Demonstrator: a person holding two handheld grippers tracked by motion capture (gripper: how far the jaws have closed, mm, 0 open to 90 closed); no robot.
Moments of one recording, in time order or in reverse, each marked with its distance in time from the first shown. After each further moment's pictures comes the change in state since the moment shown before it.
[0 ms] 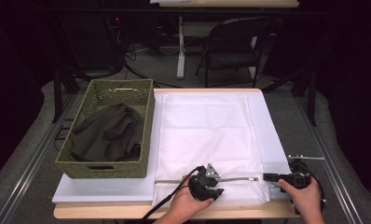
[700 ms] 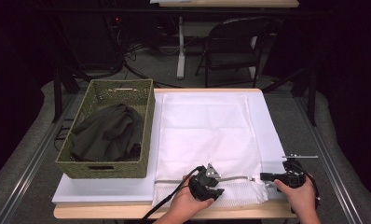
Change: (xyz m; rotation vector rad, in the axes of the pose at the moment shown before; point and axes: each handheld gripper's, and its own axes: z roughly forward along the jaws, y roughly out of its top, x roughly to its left) left arm 0.001 0.000 0.001 -0.004 -0.015 -0.007; right arm 0.010 0.002 0.009 0.015 -0.009 -0.065
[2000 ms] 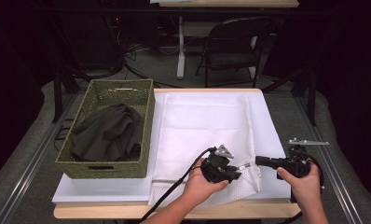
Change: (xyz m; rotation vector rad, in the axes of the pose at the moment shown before) left arm 0.000 0.067 -0.015 -0.126 -0.141 -0.033; right arm 0.052 0.039 -0.044 -0.157 0.259 -0.132
